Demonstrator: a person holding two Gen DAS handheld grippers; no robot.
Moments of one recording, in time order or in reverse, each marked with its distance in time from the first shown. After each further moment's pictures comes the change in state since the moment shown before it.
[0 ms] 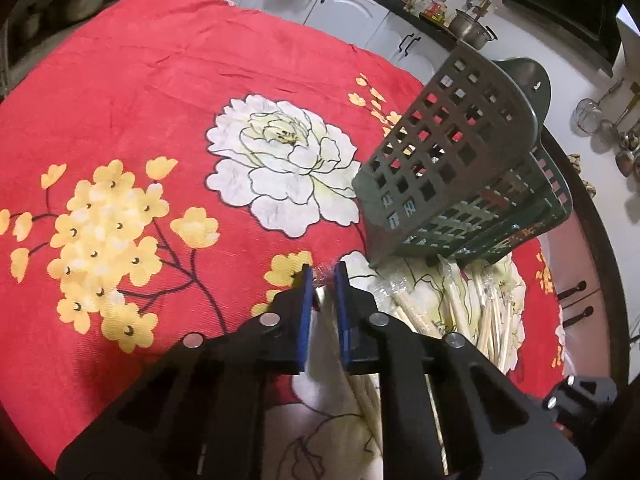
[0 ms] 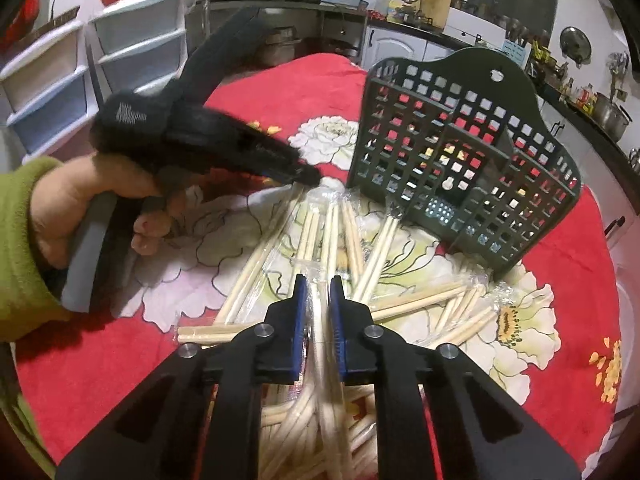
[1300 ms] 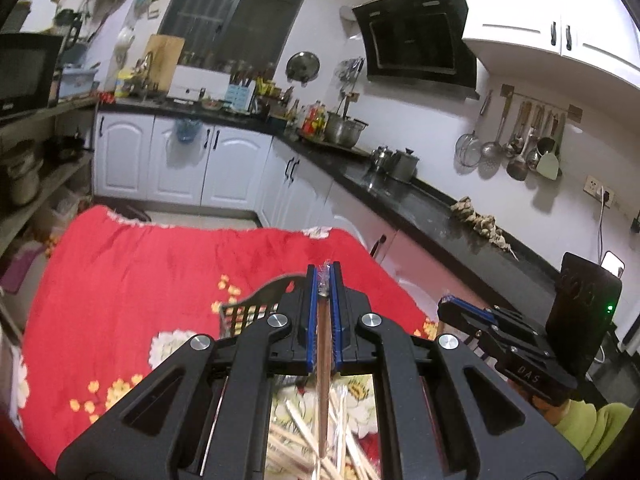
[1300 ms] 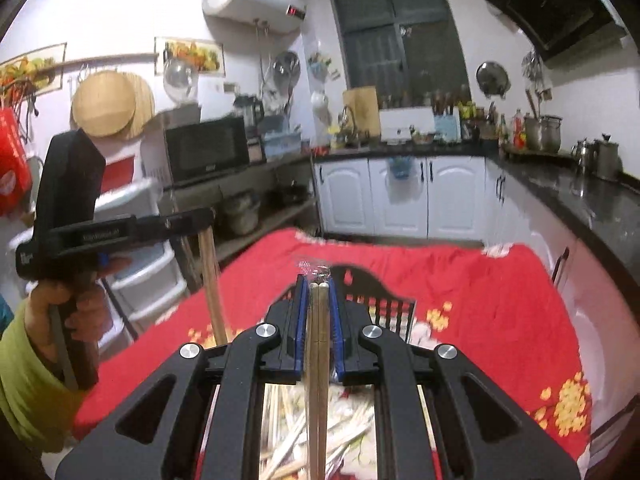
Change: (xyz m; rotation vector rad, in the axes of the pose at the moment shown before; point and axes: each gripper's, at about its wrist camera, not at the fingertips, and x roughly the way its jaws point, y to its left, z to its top) left arm -0.177 -0.159 0.049 0.356 -0.436 -0.186; right arm -0.171 -0.113 0.043 0.262 -0.543 -0.026
